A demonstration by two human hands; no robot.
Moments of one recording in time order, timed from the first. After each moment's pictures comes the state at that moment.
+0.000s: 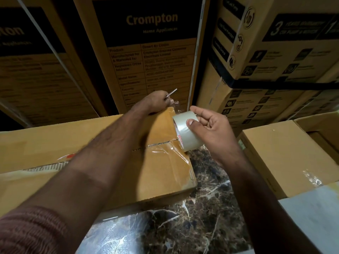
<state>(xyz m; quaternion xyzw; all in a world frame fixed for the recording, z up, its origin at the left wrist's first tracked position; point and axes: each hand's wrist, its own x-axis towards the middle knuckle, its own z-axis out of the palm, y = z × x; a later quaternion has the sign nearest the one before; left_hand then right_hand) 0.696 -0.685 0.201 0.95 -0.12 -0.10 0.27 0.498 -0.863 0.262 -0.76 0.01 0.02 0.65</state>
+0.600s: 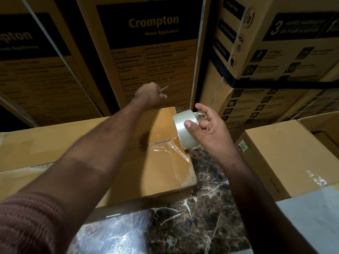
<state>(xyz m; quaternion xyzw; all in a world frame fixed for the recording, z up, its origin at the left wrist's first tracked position) 0.692 -0.672 0.219 0.97 -0.01 -0.05 0.24 0.497 -0.864 0.249 -0.74 0.00 0.04 0.67</state>
